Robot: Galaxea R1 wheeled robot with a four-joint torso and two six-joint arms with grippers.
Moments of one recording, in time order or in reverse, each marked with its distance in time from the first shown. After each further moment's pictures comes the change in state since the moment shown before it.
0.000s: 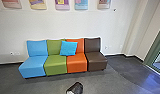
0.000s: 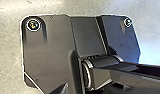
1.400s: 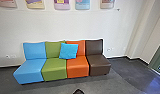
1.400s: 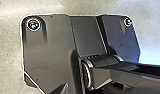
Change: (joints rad) left arm 0.000 -0.001 0.000 0.000 0.000 0.000; right arm 0.000 0.005 -0.008 0.000 0.002 0.000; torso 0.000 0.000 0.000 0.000
